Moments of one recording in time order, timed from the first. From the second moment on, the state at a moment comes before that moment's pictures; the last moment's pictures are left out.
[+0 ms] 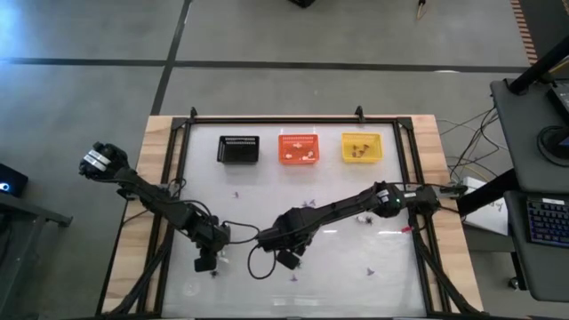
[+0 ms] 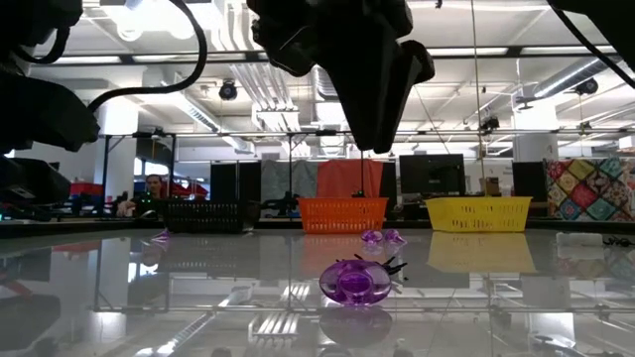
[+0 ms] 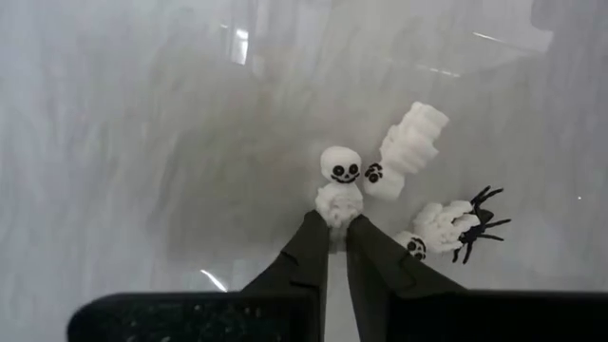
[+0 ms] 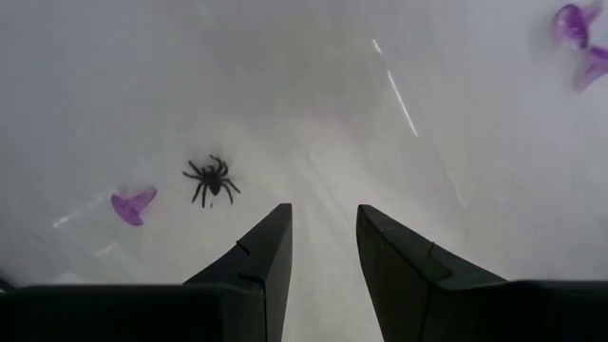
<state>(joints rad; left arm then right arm) -0.56 1.42 0.55 -0.40 0.19 -0.72 0.30 2.41 2.35 -1.54 -0.07 0.85</state>
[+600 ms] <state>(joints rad) -0.52 1.26 0.62 -0.57 0.15 -0.68 0.35 2.26 2.35 -1.54 0.21 1.10</state>
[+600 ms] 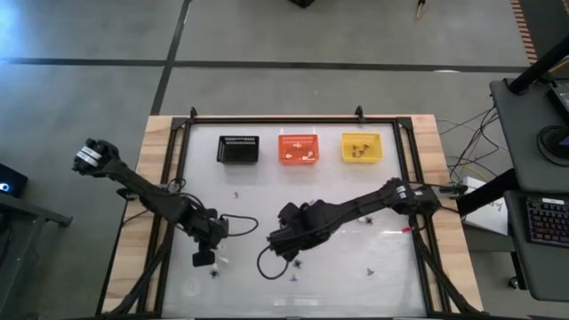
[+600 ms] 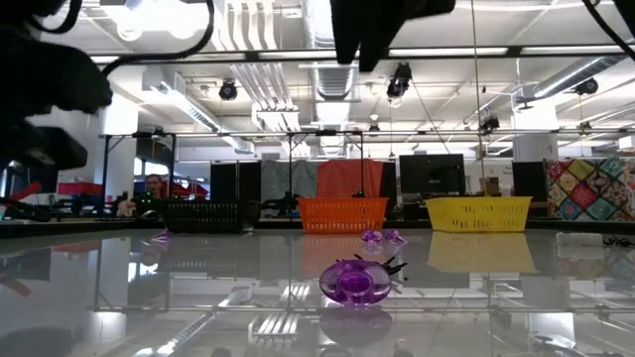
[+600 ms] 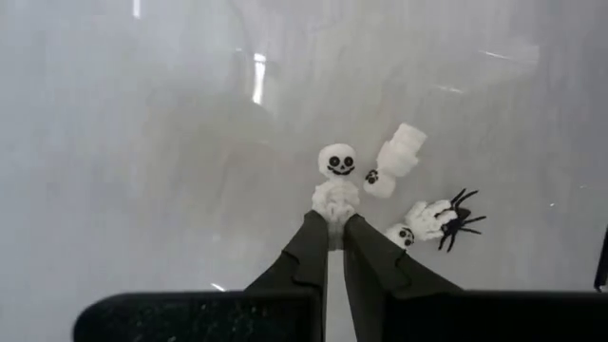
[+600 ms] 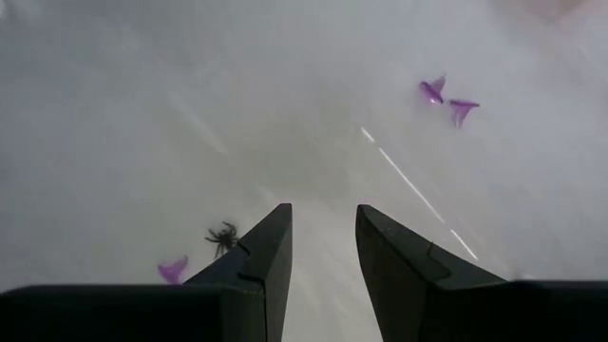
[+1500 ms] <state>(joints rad) -0.05 1.23 1.00 -0.77 -0.17 -0.09 0.44 2.00 2.34 -1.57 0.98 1.31</state>
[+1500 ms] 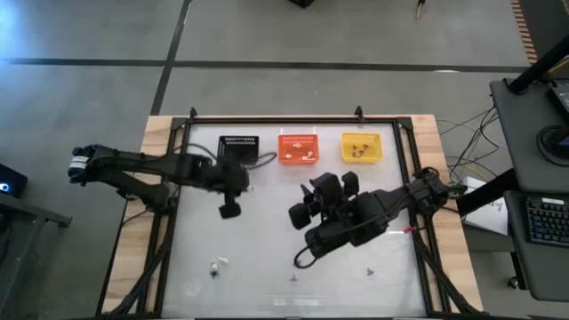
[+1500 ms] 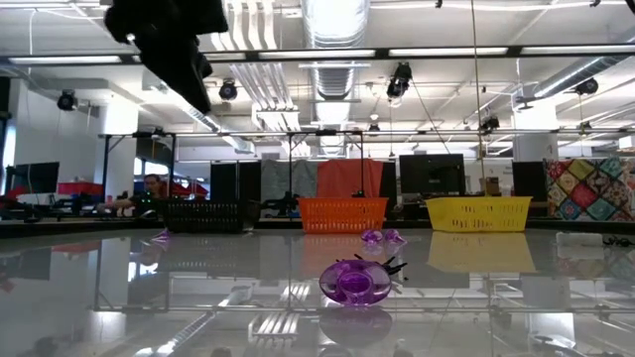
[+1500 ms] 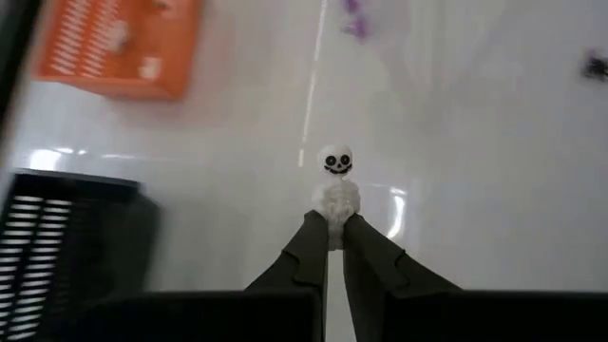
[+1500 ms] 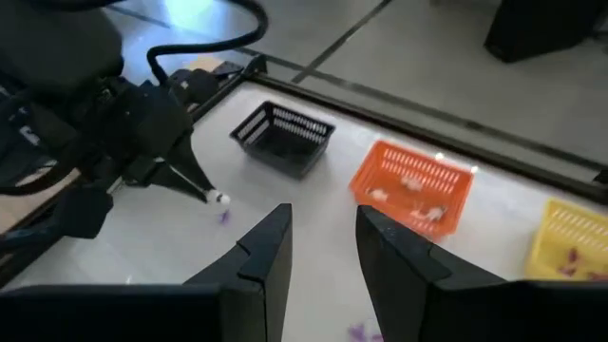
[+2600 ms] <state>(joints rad) 0.50 1.52 1.00 -0.33 0.20 0.26 0.05 1.93 2.34 -1.57 0.99 0.82</state>
